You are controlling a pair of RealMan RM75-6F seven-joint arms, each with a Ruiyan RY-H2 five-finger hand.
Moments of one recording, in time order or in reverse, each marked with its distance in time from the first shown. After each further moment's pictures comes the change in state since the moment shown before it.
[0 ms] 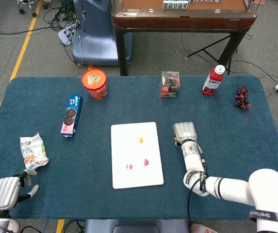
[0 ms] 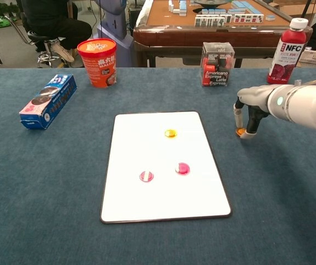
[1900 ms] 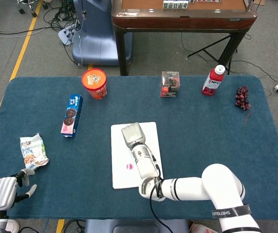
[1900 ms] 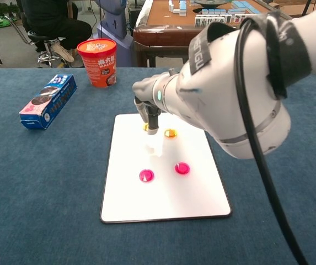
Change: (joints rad) left arm 0.008 0.008 -0.003 0.002 0.001 0.018 -0.029; right arm 0.370 -0.244 0.134 0.069 0.101 0.035 -0.239
